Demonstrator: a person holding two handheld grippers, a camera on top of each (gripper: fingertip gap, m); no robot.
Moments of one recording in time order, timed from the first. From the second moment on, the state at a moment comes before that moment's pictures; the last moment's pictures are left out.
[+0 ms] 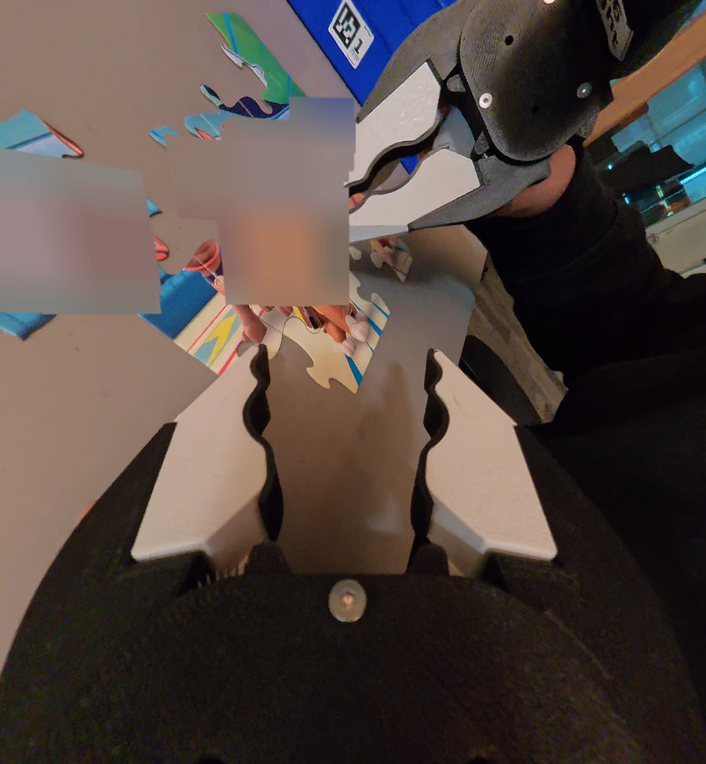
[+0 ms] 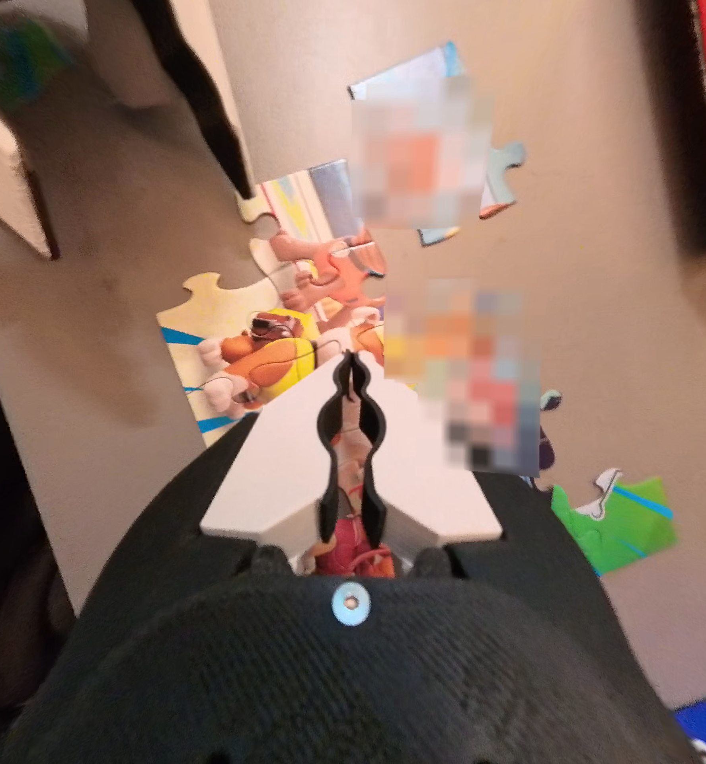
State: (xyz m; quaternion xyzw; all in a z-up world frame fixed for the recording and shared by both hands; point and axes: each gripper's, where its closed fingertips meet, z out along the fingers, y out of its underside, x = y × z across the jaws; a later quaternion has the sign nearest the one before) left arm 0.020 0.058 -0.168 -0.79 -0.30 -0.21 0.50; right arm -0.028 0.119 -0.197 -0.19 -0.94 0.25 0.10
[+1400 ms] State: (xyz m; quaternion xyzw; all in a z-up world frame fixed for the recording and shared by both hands) left arm -0.022 0.090 -0.210 -0.87 -0.27 -0.07 0.40; right arm -0.042 0.095 -0.207 -0.23 -0.91 0.34 0.06
